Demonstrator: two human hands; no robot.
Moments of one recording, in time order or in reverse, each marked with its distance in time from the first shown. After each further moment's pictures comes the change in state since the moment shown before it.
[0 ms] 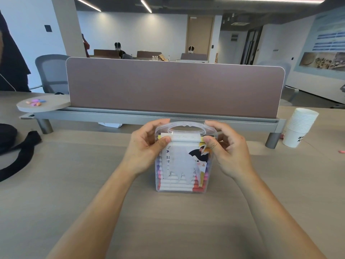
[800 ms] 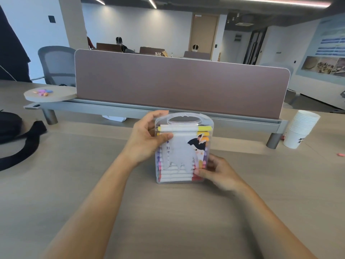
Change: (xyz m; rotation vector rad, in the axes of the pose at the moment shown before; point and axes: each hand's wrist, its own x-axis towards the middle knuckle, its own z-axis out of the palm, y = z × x) left_hand 0.002 0.001 -0.017 0.035 0.030 -0.094; right_hand -0.042 0.057 0.015 0.120 -0.410 0.477
